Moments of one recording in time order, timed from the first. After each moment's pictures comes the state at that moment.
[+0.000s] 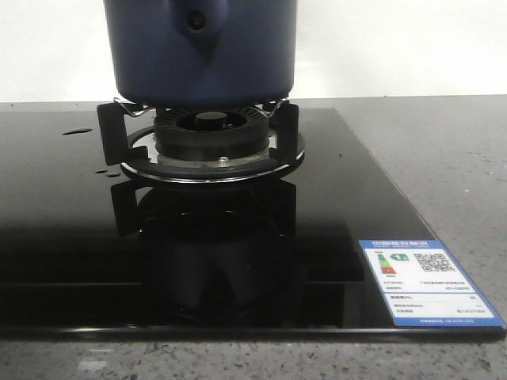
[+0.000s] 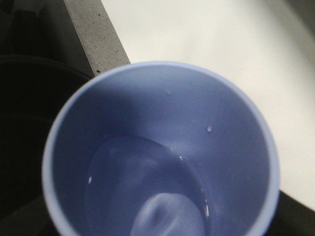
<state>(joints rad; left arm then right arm) 0.05 1.12 -1.03 -1.58 0.76 1.62 0.43 1.50 -1.43 0.40 0.40 -1.20</state>
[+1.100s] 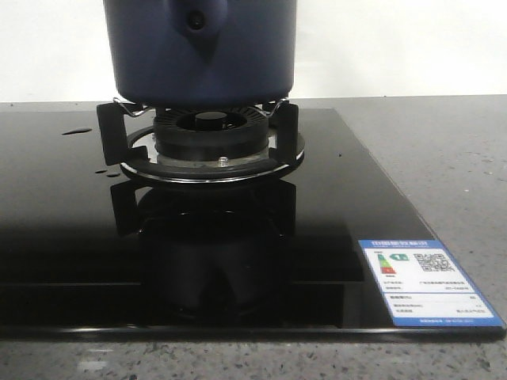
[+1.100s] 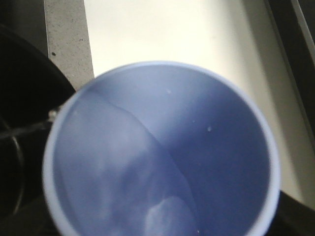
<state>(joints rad) 0.05 1.12 -1.03 -1.58 0.76 1.62 0.51 1.57 -1.43 0.02 0.17 -1.22</state>
